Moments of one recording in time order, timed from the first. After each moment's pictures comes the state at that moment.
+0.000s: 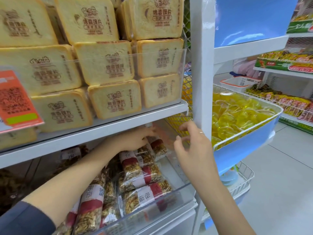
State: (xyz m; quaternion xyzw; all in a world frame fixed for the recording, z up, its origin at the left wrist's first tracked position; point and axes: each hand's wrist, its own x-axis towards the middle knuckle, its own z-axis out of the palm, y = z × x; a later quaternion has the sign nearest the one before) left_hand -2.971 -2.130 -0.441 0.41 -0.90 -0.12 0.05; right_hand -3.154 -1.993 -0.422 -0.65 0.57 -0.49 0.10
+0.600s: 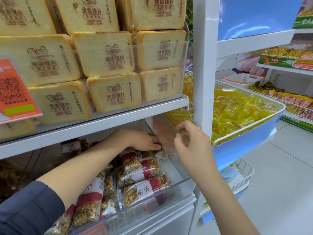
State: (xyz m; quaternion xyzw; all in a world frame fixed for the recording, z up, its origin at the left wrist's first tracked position) left_hand -3.004 -2.108 -0.427 0.50 -0.82 -0.11 -0.26; right_hand -3.158 -2.000 -0.430 -0.65 0.56 -0.49 0.14
